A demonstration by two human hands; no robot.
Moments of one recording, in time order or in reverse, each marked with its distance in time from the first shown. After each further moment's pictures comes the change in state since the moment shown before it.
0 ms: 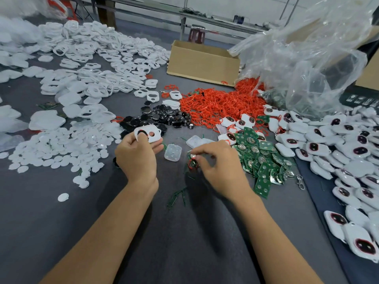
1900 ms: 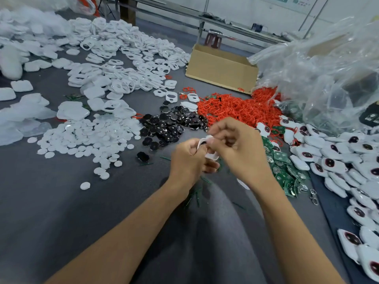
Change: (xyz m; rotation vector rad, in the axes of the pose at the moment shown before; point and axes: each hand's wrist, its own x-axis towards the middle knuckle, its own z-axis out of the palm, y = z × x) left_hand -0.023 -0.018 0.010 0.300 -0.596 -0.040; right_hand 0.028 -0.049 -0.031 0.304 -0.050 0.039
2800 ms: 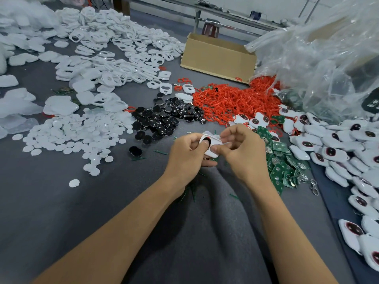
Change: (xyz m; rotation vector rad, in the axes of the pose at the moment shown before) left_hand 0.004 -0.010 0.004 -0.007 -0.075 0.024; right_hand -0.008 0.056 0.002 -0.005 0.154 0.245
